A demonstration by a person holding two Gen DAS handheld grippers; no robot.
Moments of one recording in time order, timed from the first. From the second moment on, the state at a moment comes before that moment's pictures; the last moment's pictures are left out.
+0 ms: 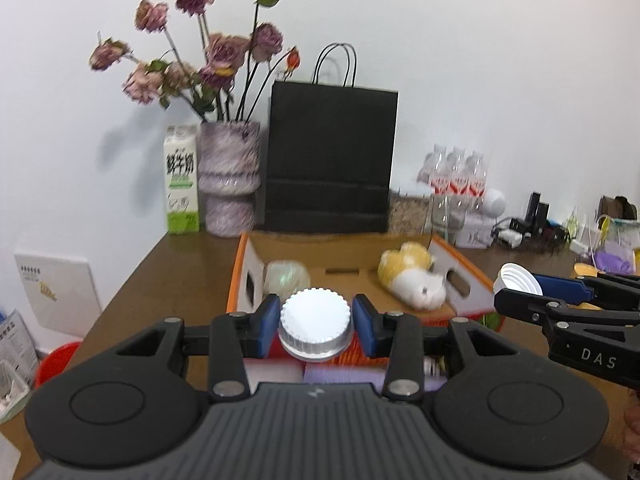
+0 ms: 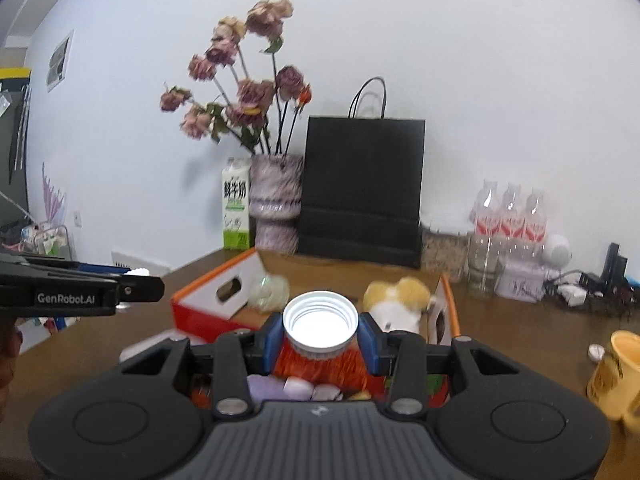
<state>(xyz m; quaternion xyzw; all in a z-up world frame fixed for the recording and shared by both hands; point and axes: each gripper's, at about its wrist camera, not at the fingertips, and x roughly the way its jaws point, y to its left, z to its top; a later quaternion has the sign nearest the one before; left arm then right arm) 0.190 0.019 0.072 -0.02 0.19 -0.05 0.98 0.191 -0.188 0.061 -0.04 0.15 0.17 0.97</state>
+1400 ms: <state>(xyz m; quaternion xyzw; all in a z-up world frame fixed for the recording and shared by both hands) 0.450 -0.003 0.014 0.06 0.34 -0.04 0.94 0.458 -0.126 0.012 -0.10 0.36 0.21 0.90</state>
